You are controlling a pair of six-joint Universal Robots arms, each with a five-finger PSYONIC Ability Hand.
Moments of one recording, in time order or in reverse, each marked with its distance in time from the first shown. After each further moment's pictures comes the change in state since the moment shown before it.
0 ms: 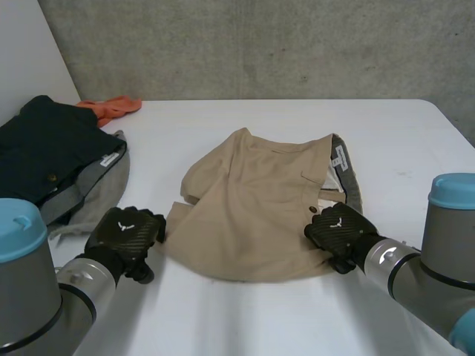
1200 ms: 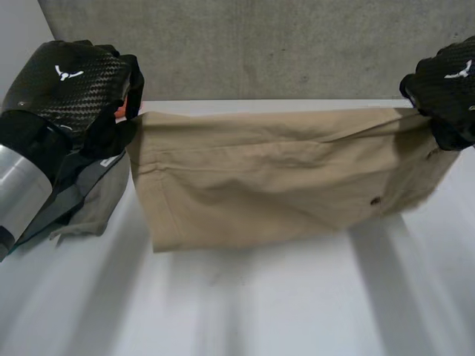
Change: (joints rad) left arm -0.033 0.329 0.343 -0.137 0.057 0.045; right arm -0.048 -0.497 -0.337 0.384 0.242 -0.092; left_hand 0.541 0.605 0.601 0.602 0.561; right_hand 0.087 0.103 0.146 0.152 0.166
